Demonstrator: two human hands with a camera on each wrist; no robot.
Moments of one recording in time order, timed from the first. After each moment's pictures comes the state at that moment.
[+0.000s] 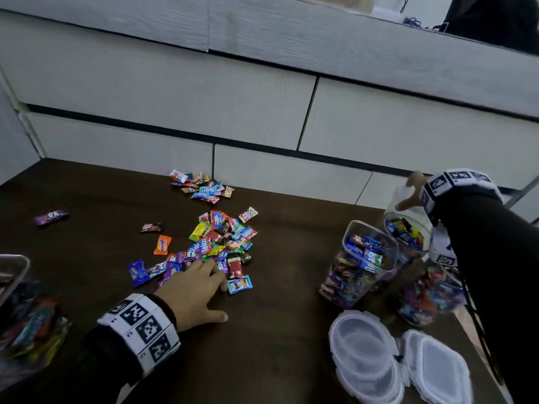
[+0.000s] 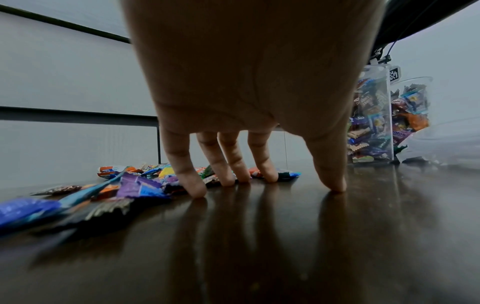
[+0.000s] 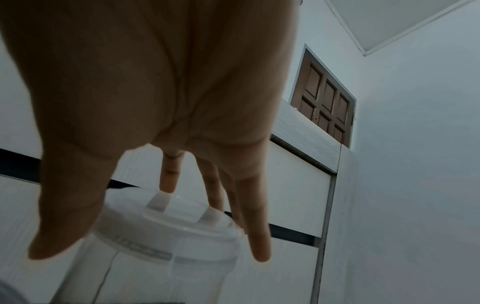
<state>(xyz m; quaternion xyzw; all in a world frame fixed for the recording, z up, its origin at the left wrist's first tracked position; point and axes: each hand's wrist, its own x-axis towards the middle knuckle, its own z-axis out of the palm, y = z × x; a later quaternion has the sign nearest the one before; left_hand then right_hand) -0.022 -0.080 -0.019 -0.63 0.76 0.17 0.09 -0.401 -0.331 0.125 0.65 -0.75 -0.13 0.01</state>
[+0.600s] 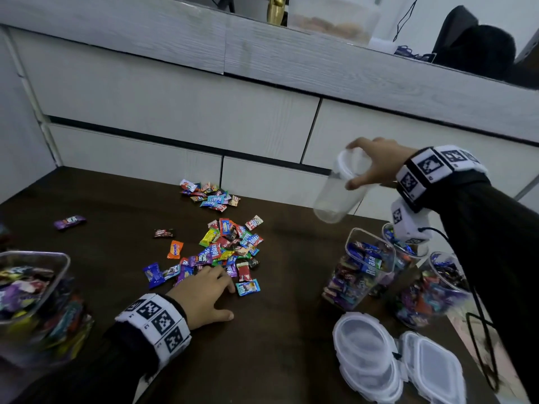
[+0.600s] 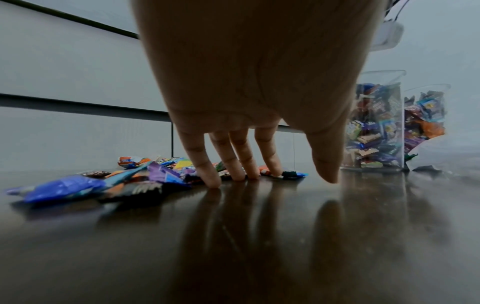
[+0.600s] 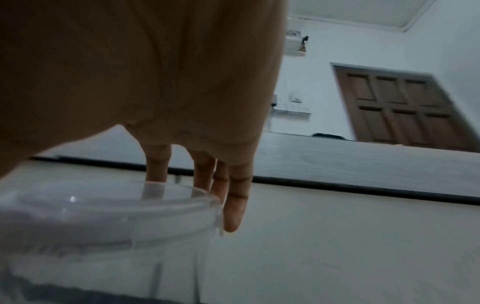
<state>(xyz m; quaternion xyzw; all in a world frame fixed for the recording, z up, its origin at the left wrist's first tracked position) -0.011 -0.073 -0.019 -0.62 0.76 0.20 0.04 -0.280 -0.257 0.200 0.81 -0.59 -0.03 0.04</state>
